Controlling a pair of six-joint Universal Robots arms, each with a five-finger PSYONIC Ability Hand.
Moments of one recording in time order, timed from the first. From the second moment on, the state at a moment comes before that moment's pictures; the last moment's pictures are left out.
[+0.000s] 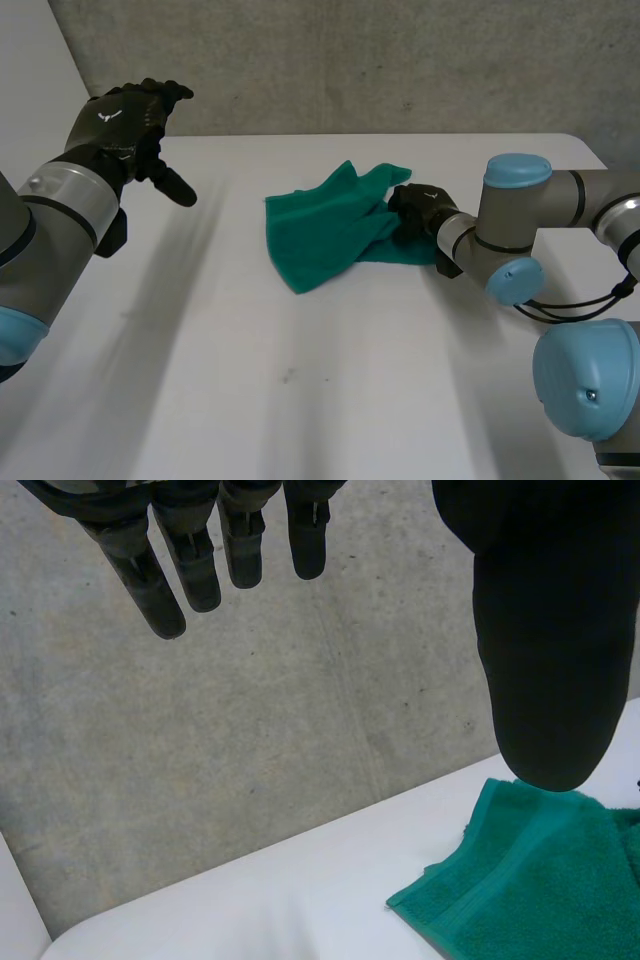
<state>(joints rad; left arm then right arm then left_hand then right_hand) 4.36 -1.74 -1.47 3.22 -1.56 3.15 1.95 -0.30 0.35 0.23 1.32 3.22 0.20 0.20 0.22 0.21 0.05 0.95 1.13 1.12 1.12 0.92</state>
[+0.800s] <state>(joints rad) 4.19 -2.02 -1.48 3.25 -1.40 3.16 2.17 -1.40 1.33 0.29 1.02 2.63 0.20 0.20 0.22 0.21 0.05 0.96 1.17 1.18 1.19 0.99</state>
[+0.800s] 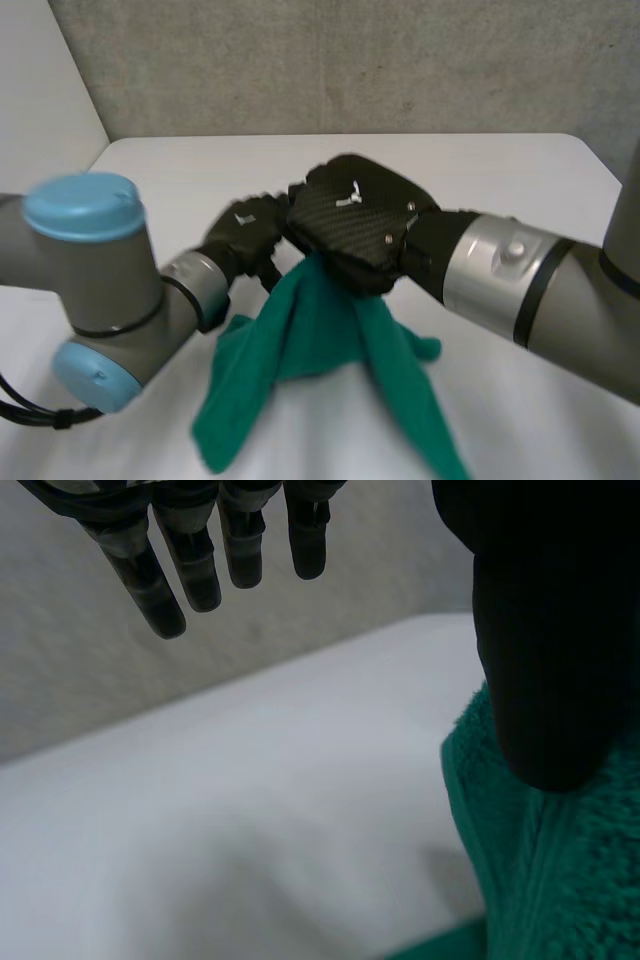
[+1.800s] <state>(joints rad) 3.99 -2.01 -1.52 3.11 -1.42 3.60 1.65 -1.53 1.82 0.16 1.11 2.74 1.12 1.19 1.18 1.19 0.95 0.30 0.35 0.34 0.33 0.15</state>
